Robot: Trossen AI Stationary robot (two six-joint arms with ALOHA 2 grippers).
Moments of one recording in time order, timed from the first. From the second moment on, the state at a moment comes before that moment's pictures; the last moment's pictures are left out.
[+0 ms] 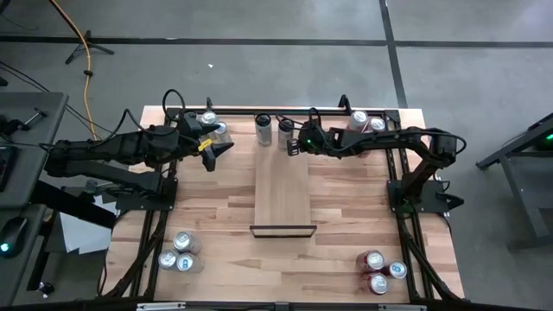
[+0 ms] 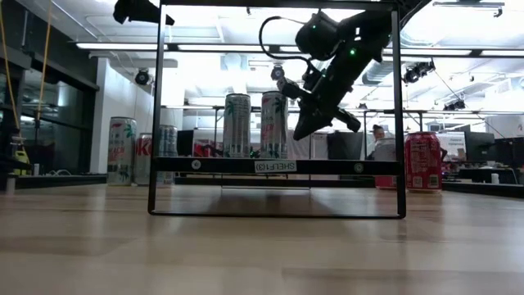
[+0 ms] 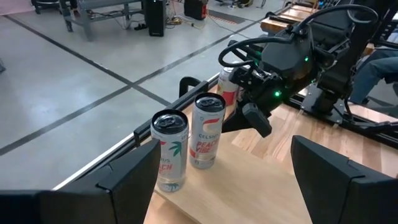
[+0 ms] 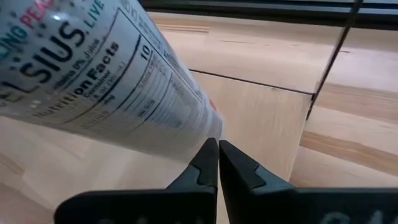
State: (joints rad) left arm 0.00 0.82 0.93 -0.47 -0.55 -0.29; right arm -0.28 1.66 1.05 -0.21 0.33 0.86
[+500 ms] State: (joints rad) left arm 0.00 0.82 0.93 -0.47 -0.55 -0.29; right arm -0.23 1.66 1.05 -0.14 0.34 0.86
